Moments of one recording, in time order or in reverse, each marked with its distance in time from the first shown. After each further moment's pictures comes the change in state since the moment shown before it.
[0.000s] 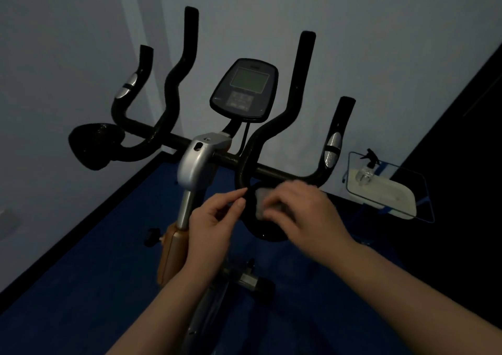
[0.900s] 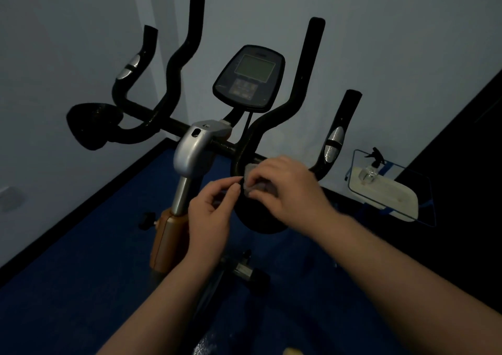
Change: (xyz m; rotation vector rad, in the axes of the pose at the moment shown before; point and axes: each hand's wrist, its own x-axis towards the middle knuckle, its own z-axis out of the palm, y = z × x) left_hand -0.003 -0.010 0.017 0.005 0.113 0.017; right_hand 0.031 0.008 -0.007 0.026 -0.060 -0.063
